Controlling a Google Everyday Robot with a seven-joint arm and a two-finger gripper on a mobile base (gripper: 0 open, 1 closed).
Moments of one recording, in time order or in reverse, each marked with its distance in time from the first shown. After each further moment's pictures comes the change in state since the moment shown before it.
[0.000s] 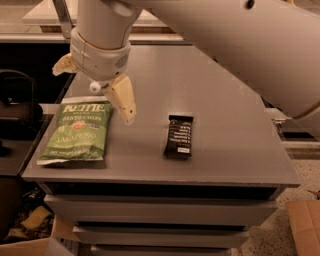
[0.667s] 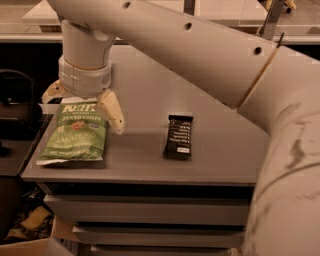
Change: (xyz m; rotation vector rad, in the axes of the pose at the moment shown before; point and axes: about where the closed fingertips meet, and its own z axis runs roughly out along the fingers) arm -0.008 -0.011 0.067 -0.121 -0.106 -0.174
